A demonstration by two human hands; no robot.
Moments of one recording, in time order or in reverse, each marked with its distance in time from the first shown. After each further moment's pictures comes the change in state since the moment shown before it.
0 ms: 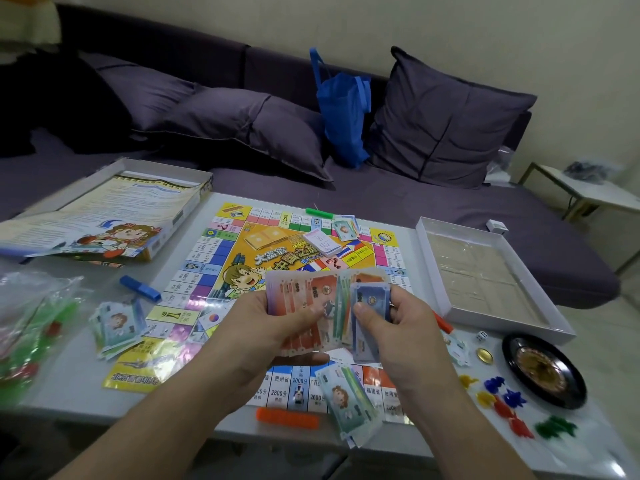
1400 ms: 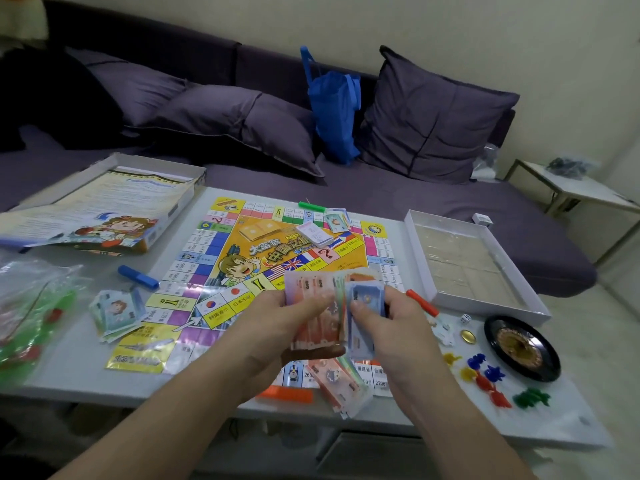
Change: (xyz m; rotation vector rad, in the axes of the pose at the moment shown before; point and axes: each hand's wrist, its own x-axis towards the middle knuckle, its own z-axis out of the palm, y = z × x) left_hand -0.012 -0.015 0.015 -0.079 -0.154 -0.036; right_hand -0.021 0.010 -0.005 0.030 0.001 0.067
